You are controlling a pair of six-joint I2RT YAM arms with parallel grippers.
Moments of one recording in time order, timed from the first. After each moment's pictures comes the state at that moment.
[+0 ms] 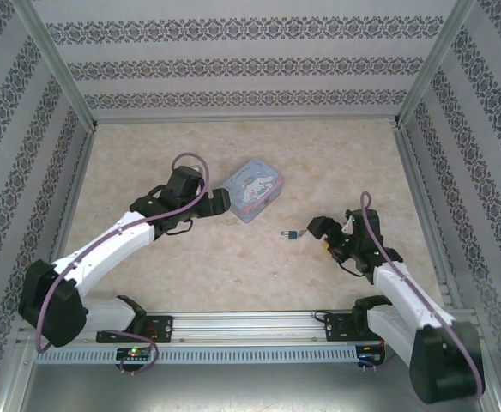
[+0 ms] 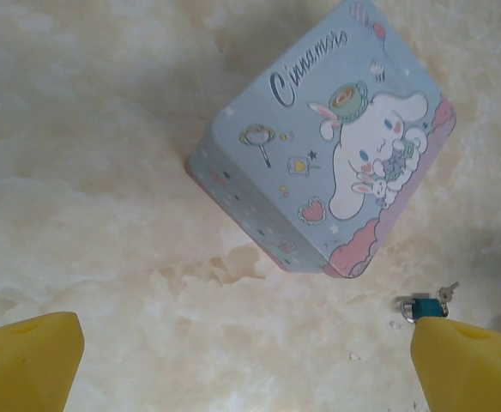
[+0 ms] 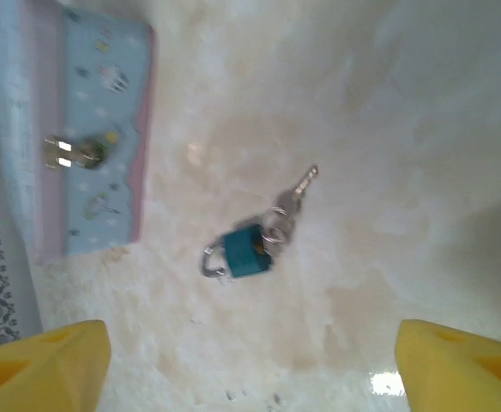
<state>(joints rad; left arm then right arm) -0.53 1.27 0.97 -0.51 -0.05 -0.65 0.12 0.88 0.35 -0.26 -0.44 0.91</state>
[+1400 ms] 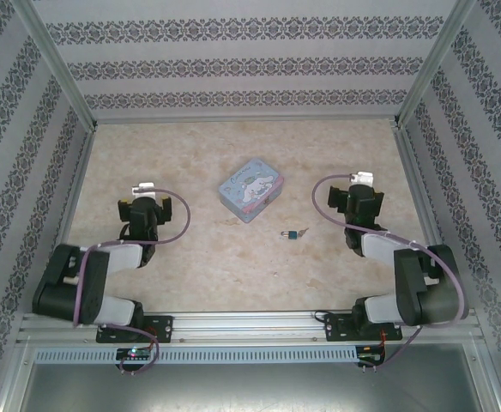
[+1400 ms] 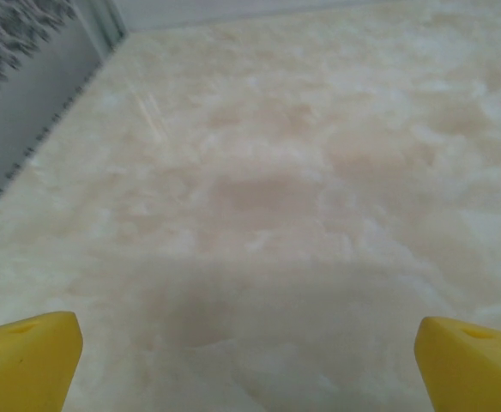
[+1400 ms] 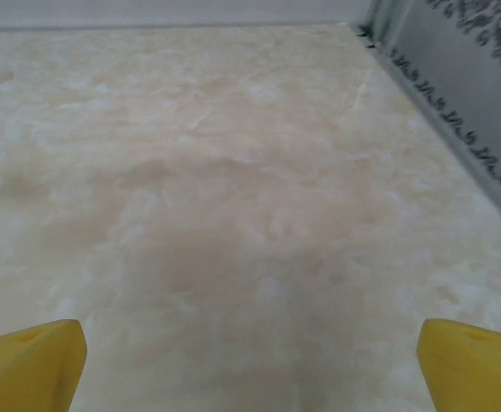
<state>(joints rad) -0.12 1.44 0.34 0.62 -0.41 0.00 0.08 1.39 0.42 0.51 0.29 0.08</state>
